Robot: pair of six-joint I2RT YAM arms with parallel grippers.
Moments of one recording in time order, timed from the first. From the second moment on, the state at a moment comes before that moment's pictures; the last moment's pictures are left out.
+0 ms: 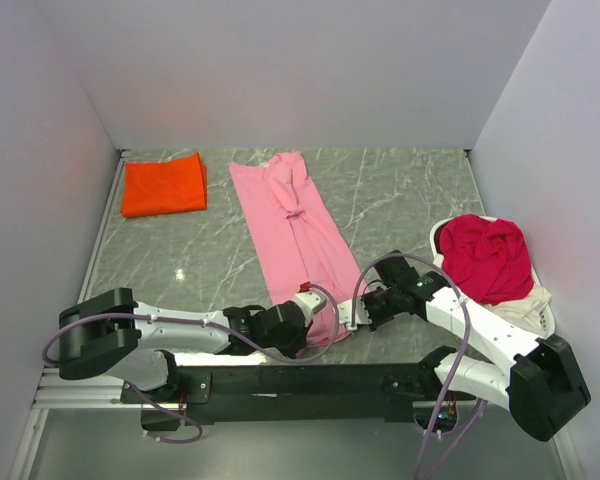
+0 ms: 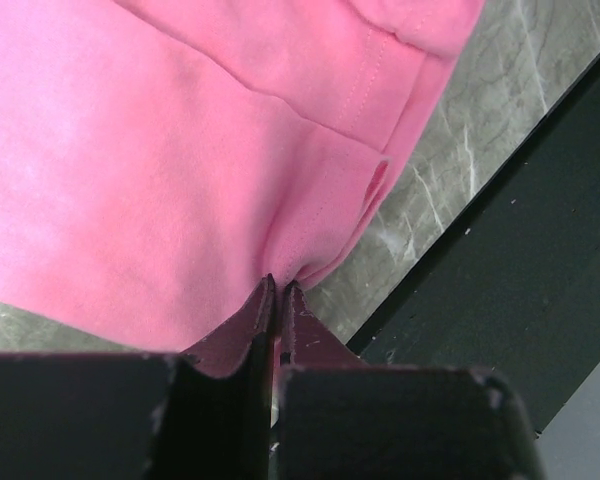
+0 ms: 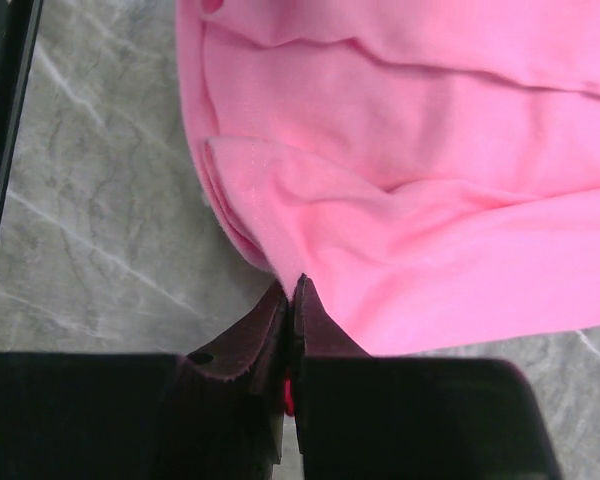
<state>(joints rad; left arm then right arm) -1.27 1.41 0.60 0.01 -0.12 -0.51 0.55 1.06 0.55 -0.67 -0.50 -1.37</state>
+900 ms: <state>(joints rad) -0.93 1.28 0.59 0.04 0.03 -0.40 0.47 1.25 0.80 -0.70 -0.54 -1.28</state>
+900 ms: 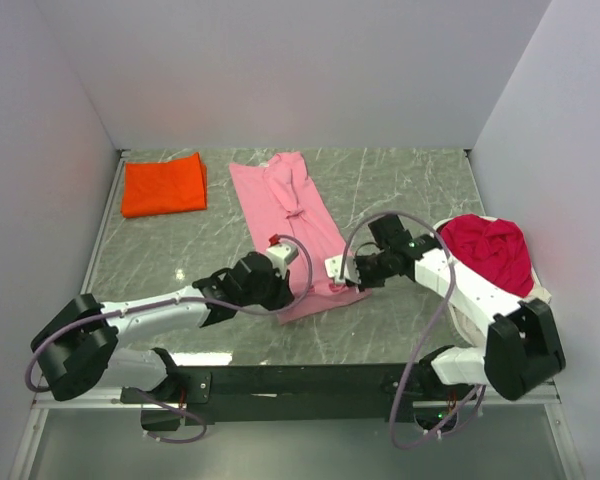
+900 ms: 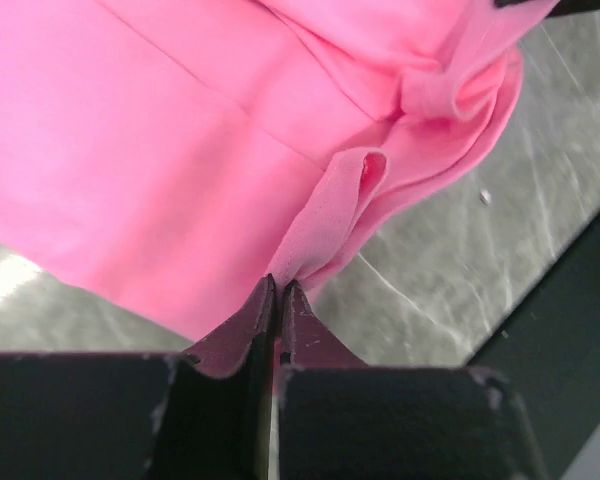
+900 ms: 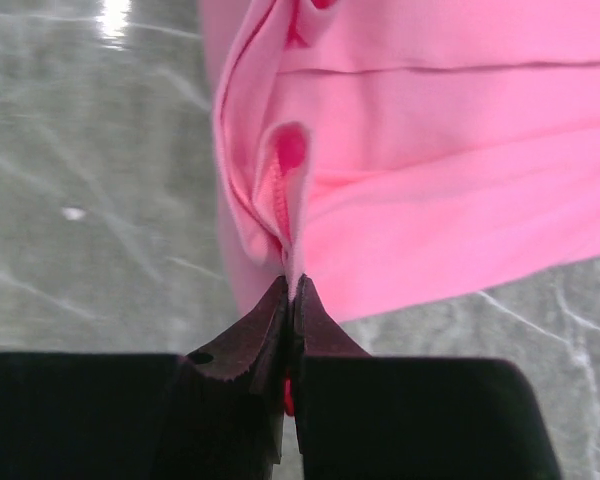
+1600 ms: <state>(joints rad) -0.44 1.69 1.04 -0.02 0.26 -0.26 0.39 2.07 1.71 -0.72 -0.54 -1.19</state>
